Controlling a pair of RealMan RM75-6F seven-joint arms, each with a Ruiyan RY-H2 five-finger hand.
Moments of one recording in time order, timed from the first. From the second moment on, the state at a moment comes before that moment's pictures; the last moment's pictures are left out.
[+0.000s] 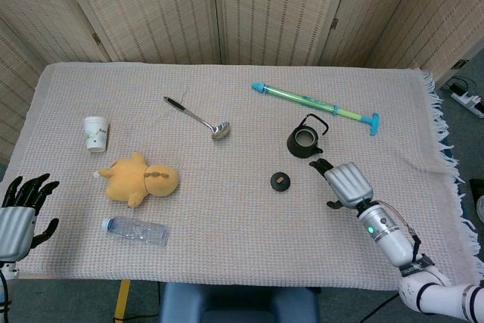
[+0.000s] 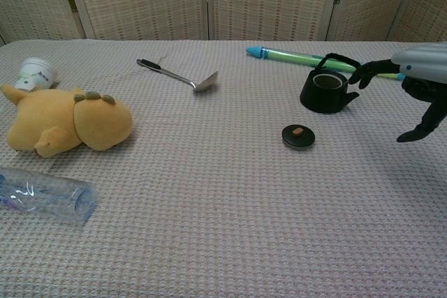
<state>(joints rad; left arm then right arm) -0.14 -1.13 -0.06 -1.57 1.51 1.50 0.06 0.56 -1.25 0.18 -1.65 -1.22 0.84 -0.42</state>
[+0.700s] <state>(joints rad) -0.15 -1.12 -0.05 -1.60 1.52 1.46 0.10 0.85 -1.45 0.14 -1.52 -0.86 0.72 -0.66</state>
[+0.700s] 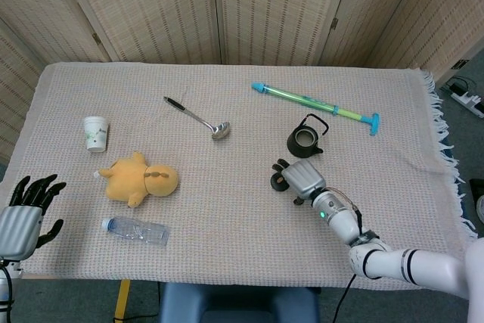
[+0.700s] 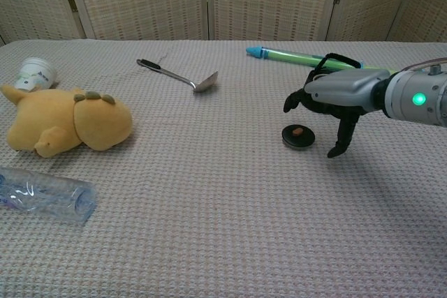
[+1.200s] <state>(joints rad) -0.15 -1.13 -0.05 -1.58 1.51 1.46 0.08 0.95 -1.52 0.08 -1.44 -0.74 0.75 -0.72</state>
